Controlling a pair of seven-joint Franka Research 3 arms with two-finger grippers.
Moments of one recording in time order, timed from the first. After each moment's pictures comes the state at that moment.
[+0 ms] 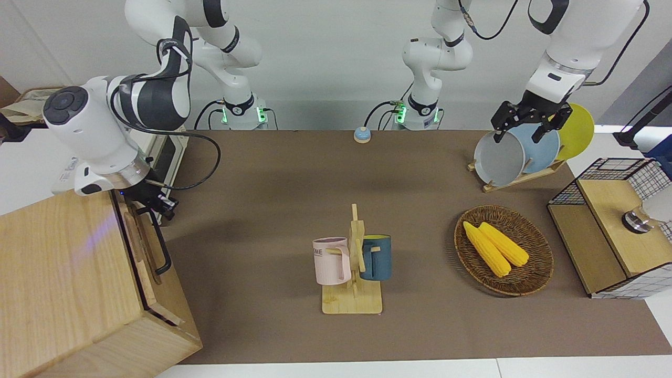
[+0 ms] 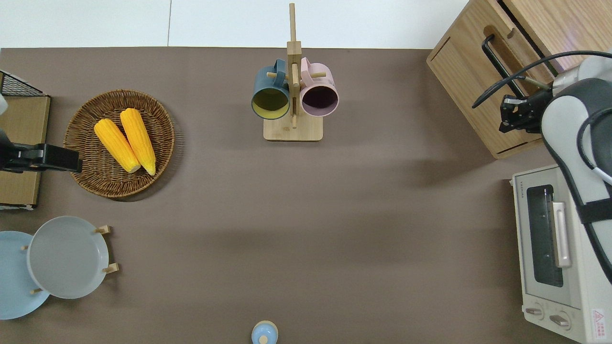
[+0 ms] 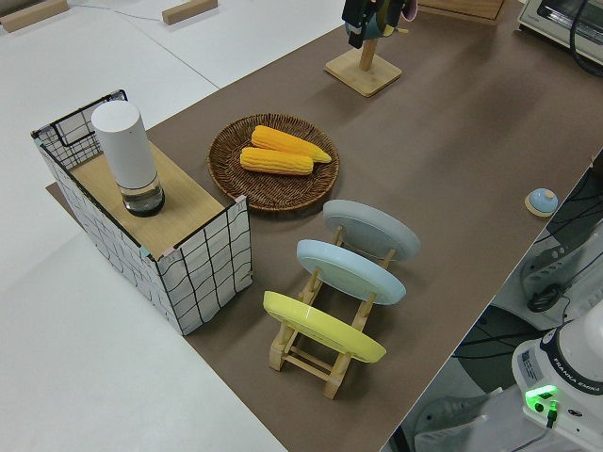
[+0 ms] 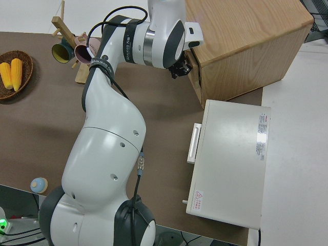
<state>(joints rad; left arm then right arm) -0.15 0.04 0.15 -1.49 -0.02 1.56 0.05 -0.01 0.39 -0.10 -1.39 0.10 1.76 0.32</state>
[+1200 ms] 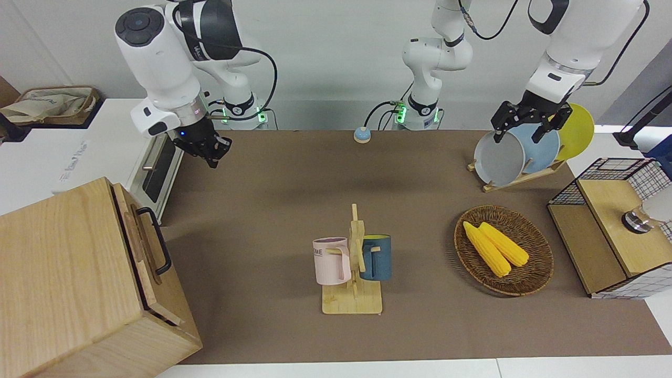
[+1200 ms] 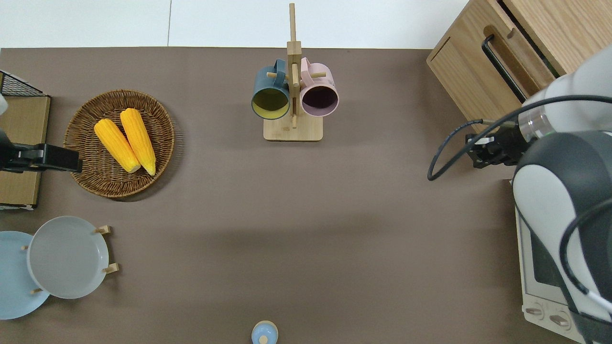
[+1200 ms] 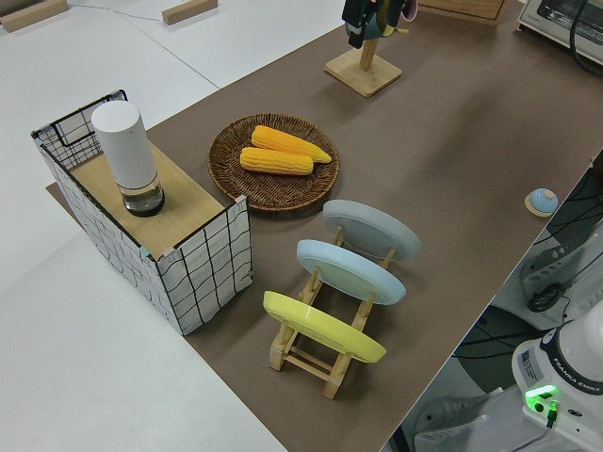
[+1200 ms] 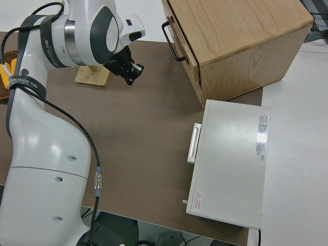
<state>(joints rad) -0.15 0.04 0.15 -1.49 -0.02 1.56 0.05 0.20 0.15 -0.09 -1.46 0.02 1.54 0.28</state>
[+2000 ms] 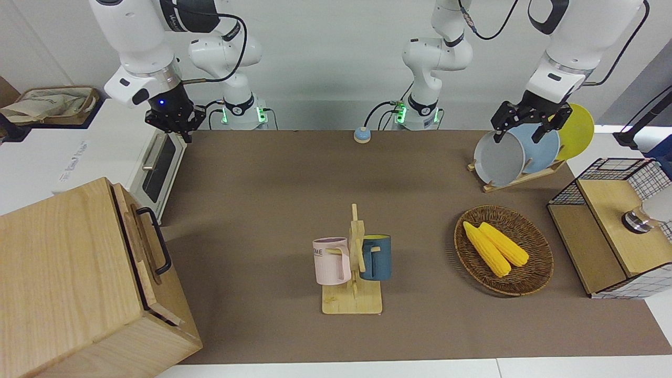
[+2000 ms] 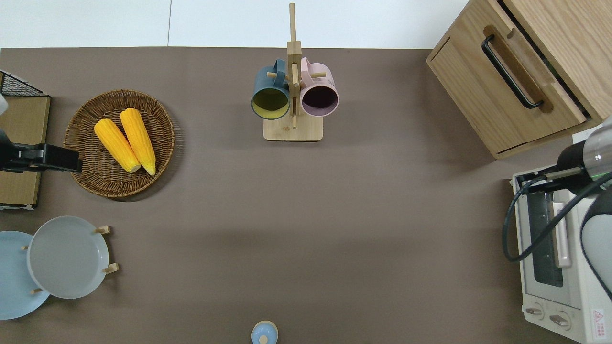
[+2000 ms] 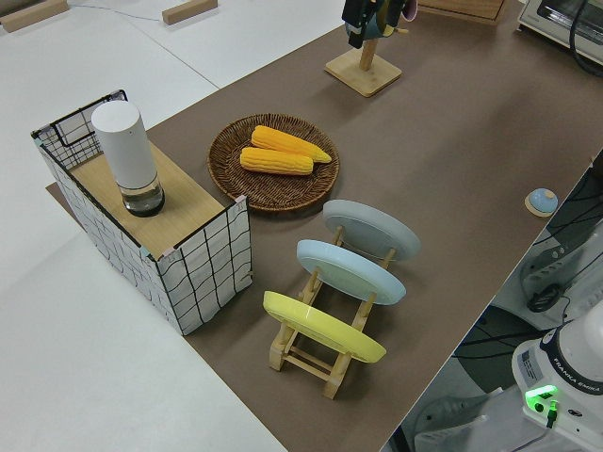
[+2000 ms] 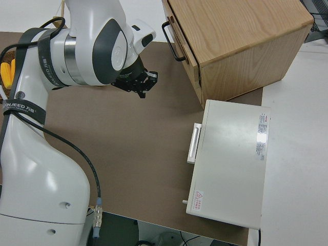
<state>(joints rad) -0.15 0.04 0.15 -1.49 -0.02 1.56 0.05 0.15 -0.02 -0.11 -1.62 -0.04 1.54 -0.11</state>
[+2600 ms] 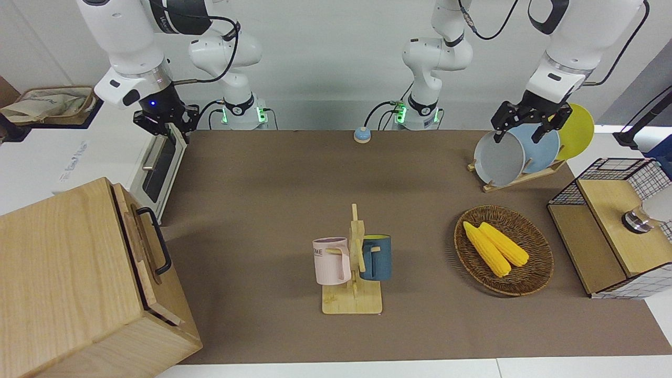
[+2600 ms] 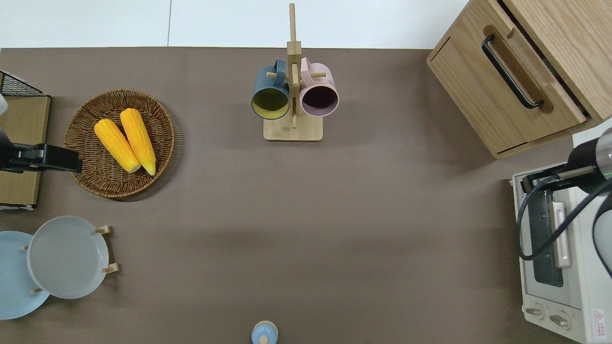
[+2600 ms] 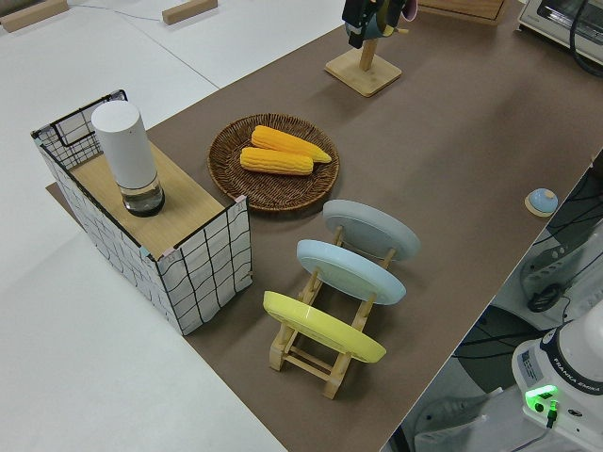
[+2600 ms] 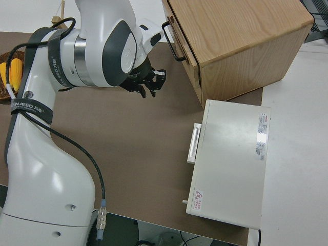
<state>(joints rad) -0.15 0.04 0.15 -1.49 -0.02 1.56 0.05 0.15 -0.02 -0.14 -1.63 -0.04 1.55 -0.16</state>
